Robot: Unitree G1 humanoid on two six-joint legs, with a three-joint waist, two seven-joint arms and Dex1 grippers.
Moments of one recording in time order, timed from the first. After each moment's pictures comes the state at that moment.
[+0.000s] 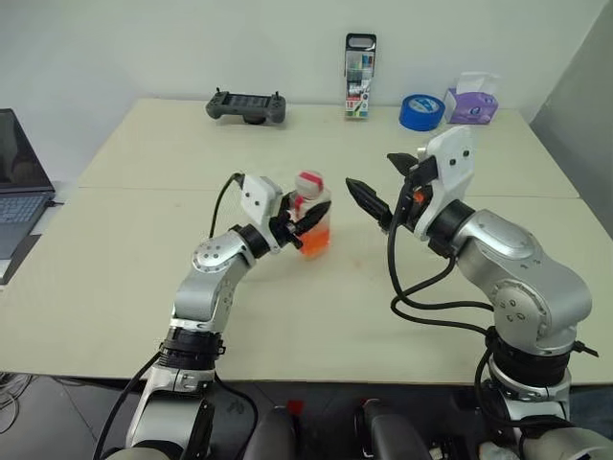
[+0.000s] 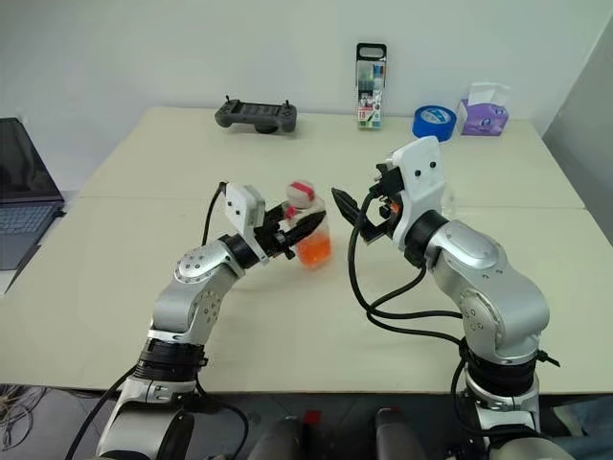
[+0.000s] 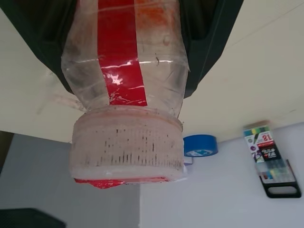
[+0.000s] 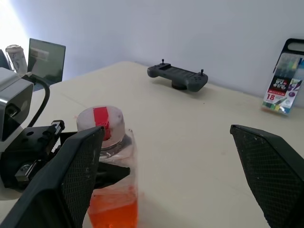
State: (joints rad) left arm -0.53 0.29 -0.04 0.03 -0.35 0.24 -0.70; right arm -0.62 -0.22 -0.05 -0.64 0.42 1.08 0.27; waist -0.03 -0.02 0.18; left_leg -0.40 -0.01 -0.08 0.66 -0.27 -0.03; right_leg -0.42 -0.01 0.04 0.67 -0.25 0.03
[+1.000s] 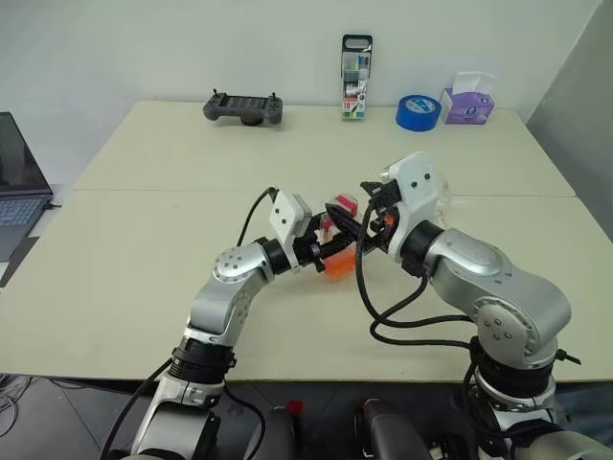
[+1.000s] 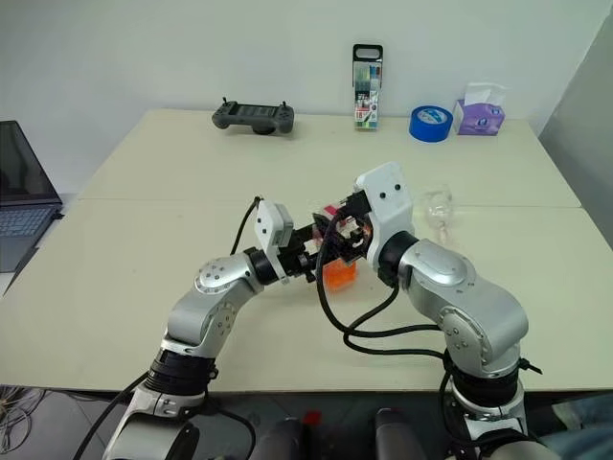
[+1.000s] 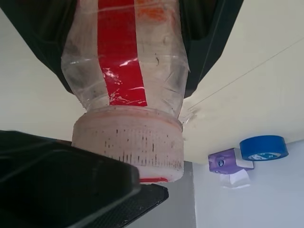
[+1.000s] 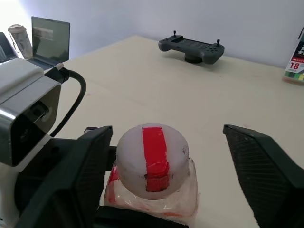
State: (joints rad) left arm -0.49 0.27 -0.12 -0.03 -0.35 0.27 -0.78; right arm -0.60 -0.19 0.06 -0.68 0.46 1.18 0.13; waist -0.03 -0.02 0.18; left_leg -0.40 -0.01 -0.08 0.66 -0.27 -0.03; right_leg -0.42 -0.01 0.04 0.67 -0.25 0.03
